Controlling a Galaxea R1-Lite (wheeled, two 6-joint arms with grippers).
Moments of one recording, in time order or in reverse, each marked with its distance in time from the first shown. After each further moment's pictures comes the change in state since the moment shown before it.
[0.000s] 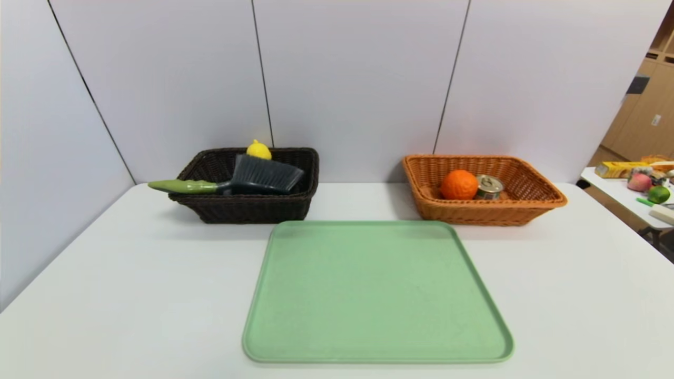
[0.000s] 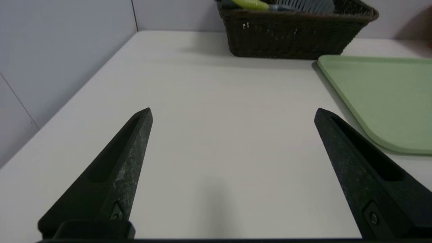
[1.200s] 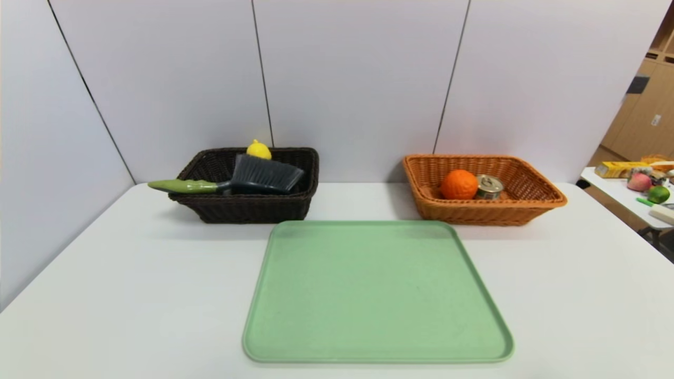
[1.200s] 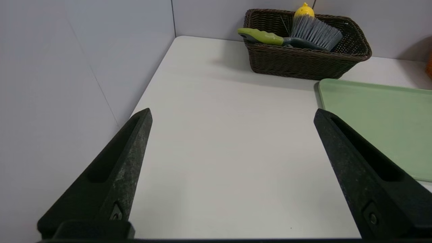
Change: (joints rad) left arm -0.002 0.281 -0.954 0.774 0.114 -0.016; right arm 0.027 0.475 -0.713 0.403 -0.151 0.081
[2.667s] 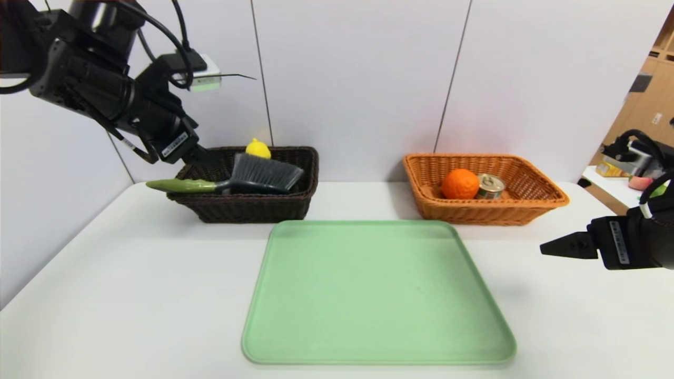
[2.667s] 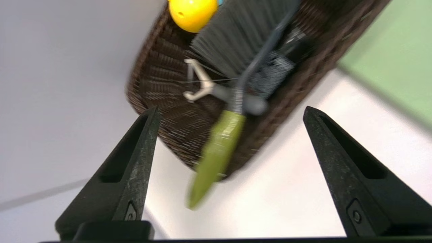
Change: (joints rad) left arm -0.181 1.550 -1.004 0.058 -0.258 0.760; right arm 0.181 0.882 -0.384 0.188 0.036 0.164
